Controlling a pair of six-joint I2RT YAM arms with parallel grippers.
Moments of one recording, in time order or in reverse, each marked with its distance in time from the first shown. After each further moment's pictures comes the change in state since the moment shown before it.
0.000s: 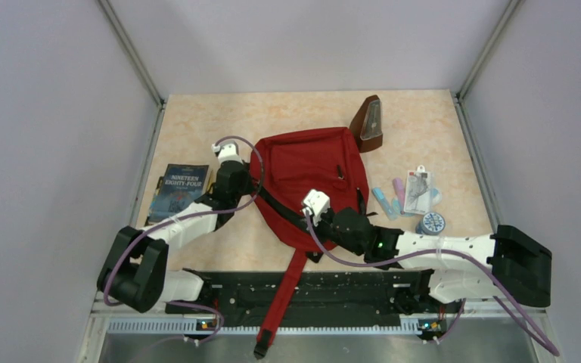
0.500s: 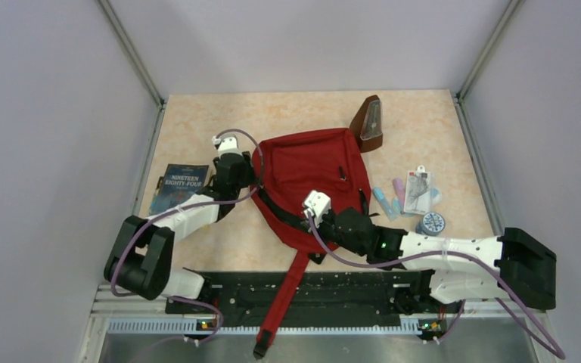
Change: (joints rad) left arm 0.021 0.116 0.081 0.019 -0.031 0.106; right arm 0.006 -0.044 0.009 -0.054 -0.043 -0.005
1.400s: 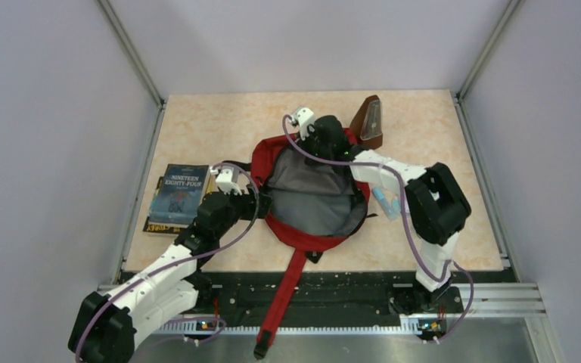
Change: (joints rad) left arm -0.103 -0.574 -0.333 -0.021 0.331 -0.097; right arm -0.508 0.664 0.711 -0.181 -0.236 -0.151
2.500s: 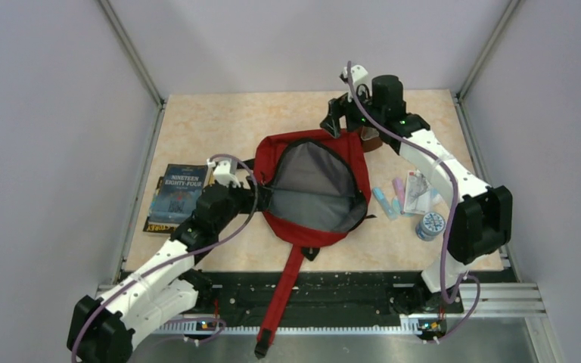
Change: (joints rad) left arm -0.035 -0.034 0.090 -0.144 -0.070 -0.050; right arm -0.287 -0.175 0.225 -0.335 -0.370 0.138
